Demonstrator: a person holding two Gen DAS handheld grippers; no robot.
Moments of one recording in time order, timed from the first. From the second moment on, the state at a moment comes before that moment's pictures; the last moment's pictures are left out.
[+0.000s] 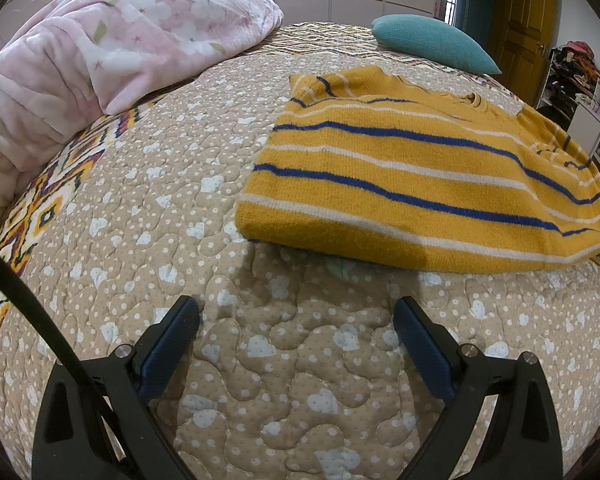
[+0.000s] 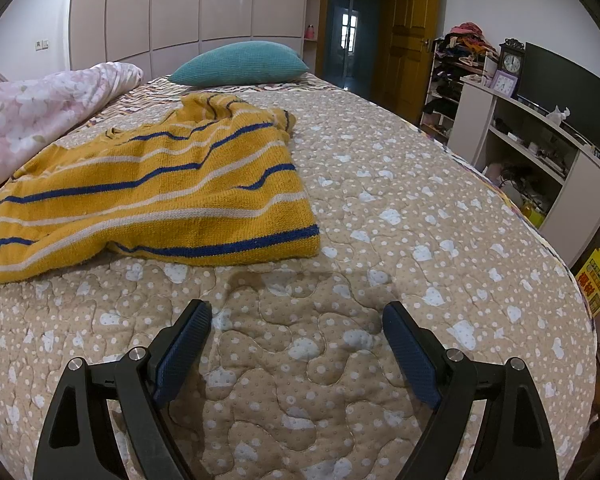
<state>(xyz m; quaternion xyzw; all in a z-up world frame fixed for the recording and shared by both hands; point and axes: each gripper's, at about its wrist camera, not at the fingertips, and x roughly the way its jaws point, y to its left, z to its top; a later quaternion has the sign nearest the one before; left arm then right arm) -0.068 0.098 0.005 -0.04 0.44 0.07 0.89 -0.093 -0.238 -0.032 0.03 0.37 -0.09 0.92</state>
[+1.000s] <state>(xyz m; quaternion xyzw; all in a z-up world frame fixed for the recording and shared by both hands) -0.063 0.100 0.002 -0.05 0.46 0.05 0.89 -0.093 -0.238 -0.032 0.03 0.37 -0.09 0.92</state>
